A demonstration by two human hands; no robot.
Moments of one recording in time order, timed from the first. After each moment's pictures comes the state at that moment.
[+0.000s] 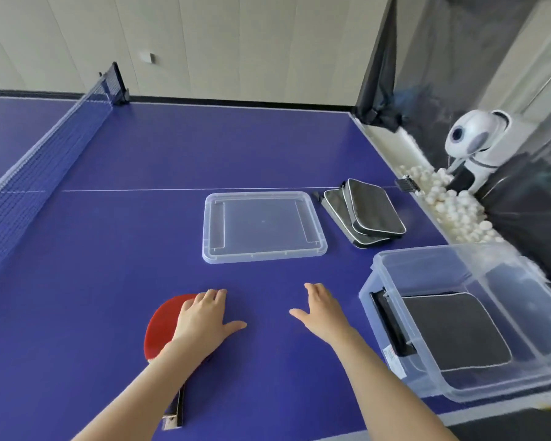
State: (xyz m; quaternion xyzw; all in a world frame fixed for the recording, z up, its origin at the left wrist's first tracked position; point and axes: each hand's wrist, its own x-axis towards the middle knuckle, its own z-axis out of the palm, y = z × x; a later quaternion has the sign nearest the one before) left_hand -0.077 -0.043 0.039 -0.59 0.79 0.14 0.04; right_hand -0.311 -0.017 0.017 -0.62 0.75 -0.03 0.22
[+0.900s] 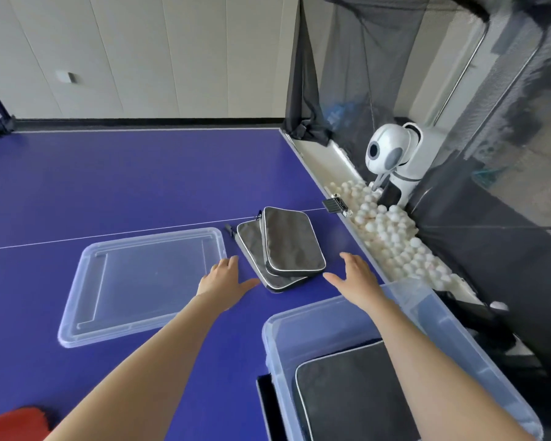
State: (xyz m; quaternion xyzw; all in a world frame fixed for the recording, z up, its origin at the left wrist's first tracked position) left_hand -0.399 -0.205 0.049 -0.55 0.80 0.24 -0.01; right_hand -0.647 -0.107 0.070 -0.51 0.84 -0.13 0.17
